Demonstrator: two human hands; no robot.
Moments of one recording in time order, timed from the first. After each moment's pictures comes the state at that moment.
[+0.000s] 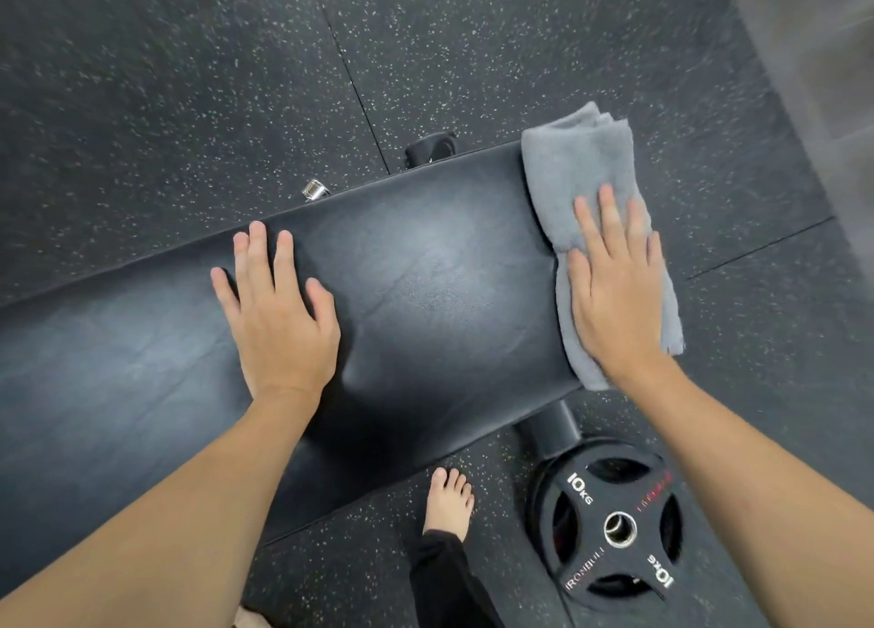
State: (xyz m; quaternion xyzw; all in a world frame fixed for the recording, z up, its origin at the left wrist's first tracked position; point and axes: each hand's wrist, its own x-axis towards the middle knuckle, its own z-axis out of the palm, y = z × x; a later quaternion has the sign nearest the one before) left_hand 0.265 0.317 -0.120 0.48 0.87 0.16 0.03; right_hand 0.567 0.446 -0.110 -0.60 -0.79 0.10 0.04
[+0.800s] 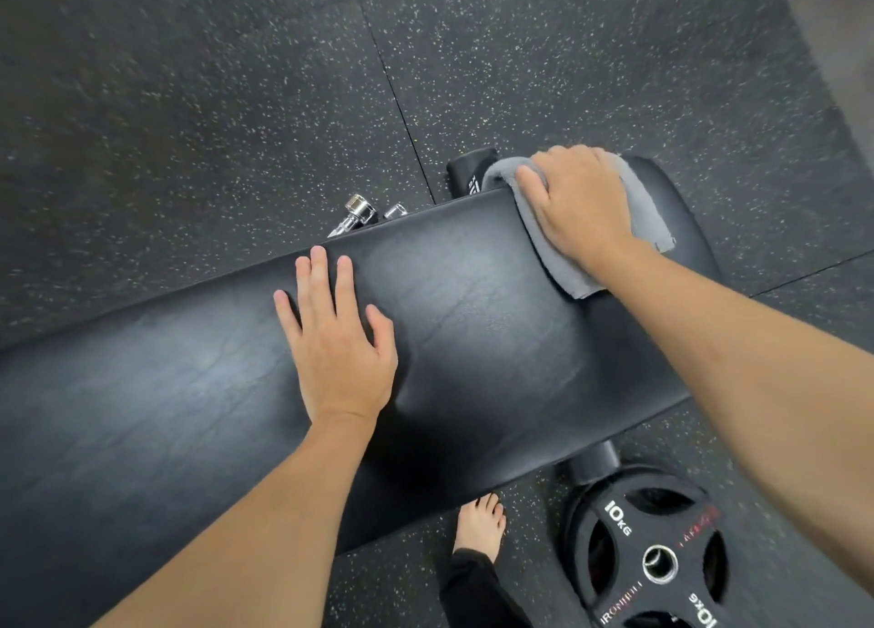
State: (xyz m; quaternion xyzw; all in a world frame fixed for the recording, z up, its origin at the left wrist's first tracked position) left_hand 0.263 0.317 -0.120 0.49 0.86 0.13 0.03; right_hand 0.441 0.553 -0.107 -0.51 -0.85 0.08 0.03
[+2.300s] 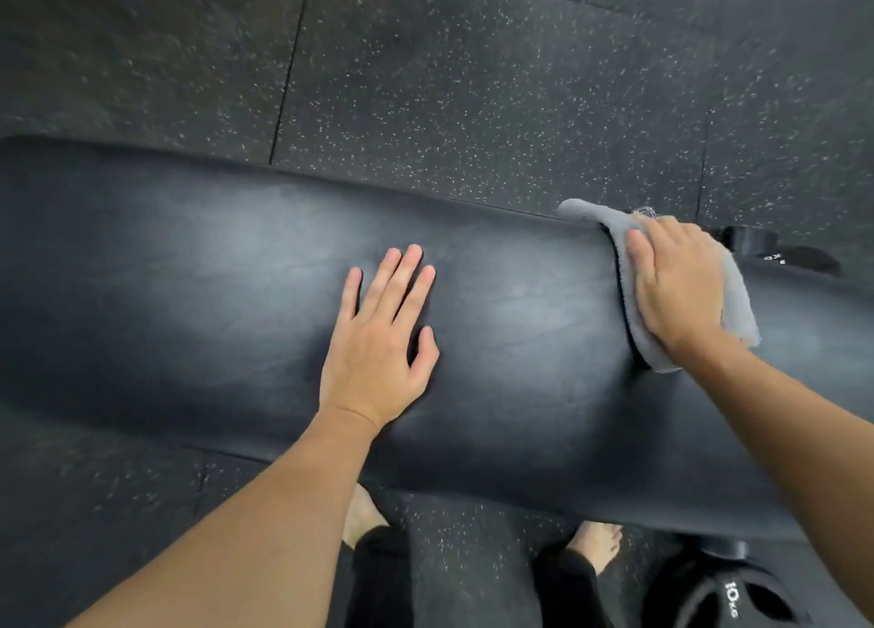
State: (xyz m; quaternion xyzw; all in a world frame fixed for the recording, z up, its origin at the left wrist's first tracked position) left_hand -0.067 -0.014 -0.117 0.48 0.86 0.13 0.08; right_hand 0.098 0.286 -0.106 -0.36 -0.93 0.08 0.02
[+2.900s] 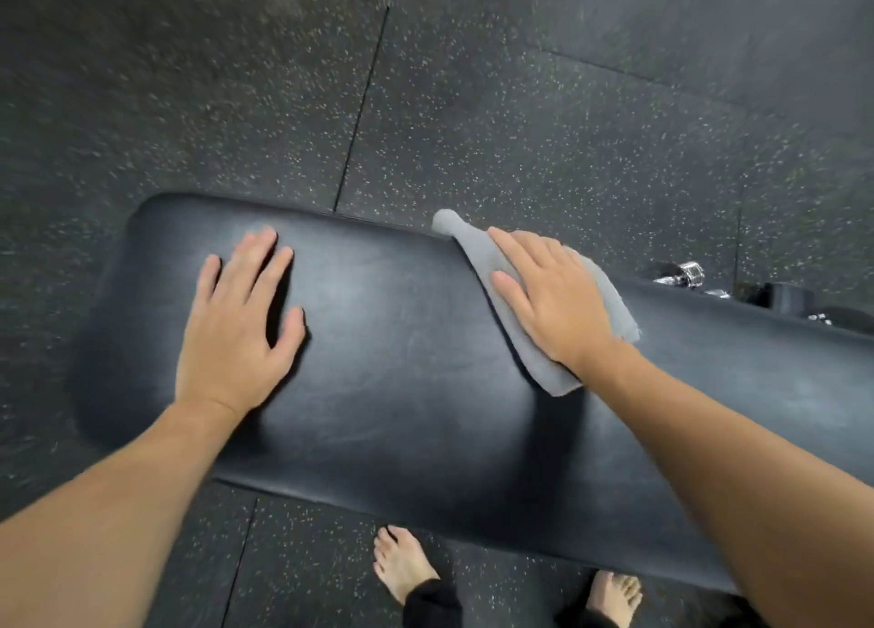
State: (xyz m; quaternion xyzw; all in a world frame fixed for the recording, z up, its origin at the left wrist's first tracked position) left_hand -0.284 -0.167 -0.109 0.40 0.90 0.15 0.05; right_hand -0.097 0.138 -0.105 -0.19 -0.97 0.16 -0.03
